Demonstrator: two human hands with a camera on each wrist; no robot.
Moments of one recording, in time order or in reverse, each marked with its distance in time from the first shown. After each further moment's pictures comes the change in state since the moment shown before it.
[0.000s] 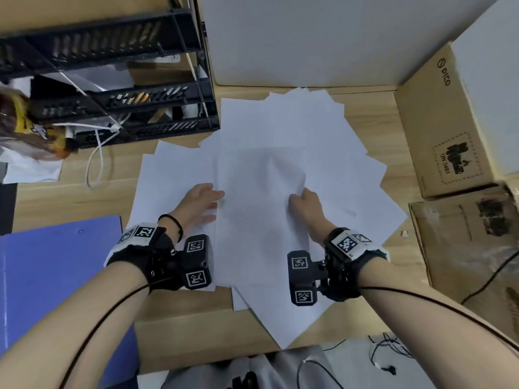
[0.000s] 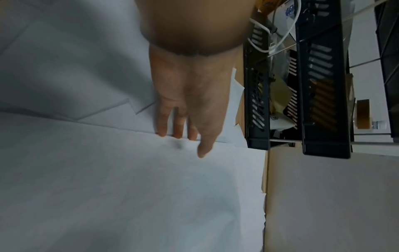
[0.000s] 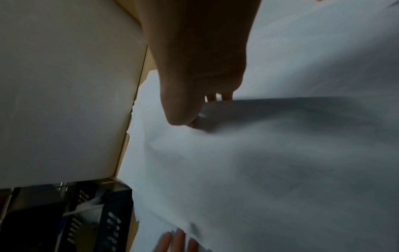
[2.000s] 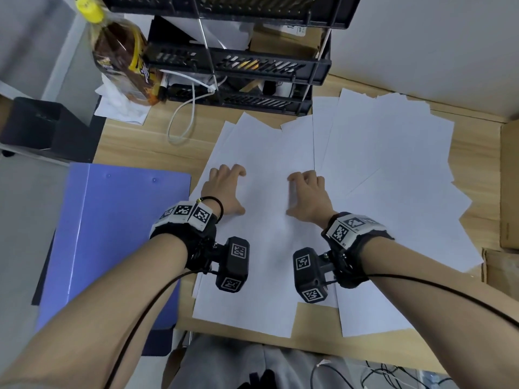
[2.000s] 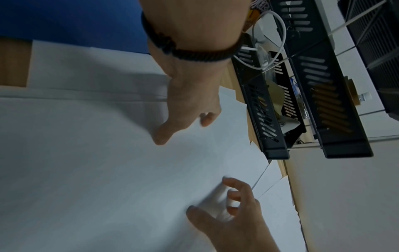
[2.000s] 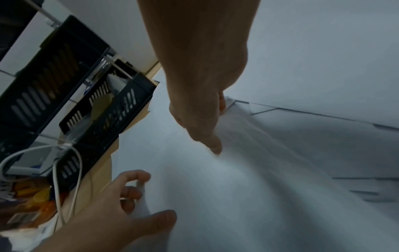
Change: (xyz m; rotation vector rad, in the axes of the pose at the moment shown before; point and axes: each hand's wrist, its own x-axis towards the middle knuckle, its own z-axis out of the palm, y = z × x) left_hand -0.011 -0.038 -0.078 1.051 0.269 0.193; right_hand -0.002 -0.050 0.118 -0.946 -0.245 -0.500
